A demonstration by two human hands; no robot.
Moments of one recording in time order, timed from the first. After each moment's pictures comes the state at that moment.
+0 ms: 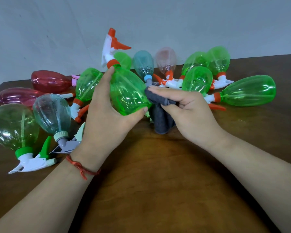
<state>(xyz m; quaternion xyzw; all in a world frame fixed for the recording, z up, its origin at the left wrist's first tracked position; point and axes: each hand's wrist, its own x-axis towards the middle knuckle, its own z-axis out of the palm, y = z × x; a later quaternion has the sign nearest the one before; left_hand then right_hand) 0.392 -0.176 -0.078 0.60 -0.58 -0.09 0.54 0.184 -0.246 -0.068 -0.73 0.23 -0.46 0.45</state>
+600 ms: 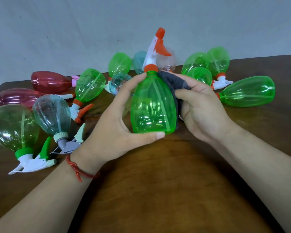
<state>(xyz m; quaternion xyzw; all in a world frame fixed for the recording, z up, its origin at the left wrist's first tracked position) 0.368 -0.152 -0.057 0.47 -0.70 -0.22 0.48 0.181 -0.253 -0.054 -0.53 0.15 -0.49 0.68</state>
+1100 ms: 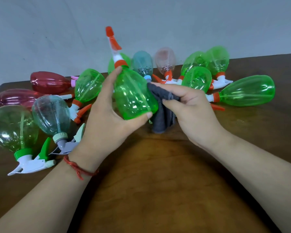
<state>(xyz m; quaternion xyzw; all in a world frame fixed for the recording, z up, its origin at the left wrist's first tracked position) 0.381 -0.167 -0.068 0.54 -0.62 -0.14 0.55 0.187 -0.246 -0.063 -0.66 0.21 -0.49 0.53</state>
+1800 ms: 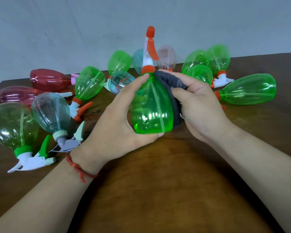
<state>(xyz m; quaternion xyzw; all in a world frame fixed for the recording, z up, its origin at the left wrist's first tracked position) 0.366 -0.155 -0.060 0.51 -0.73 -0.14 0.43 0.186 -0.247 -0.053 -0.58 0.22 -0.49 0.61</state>
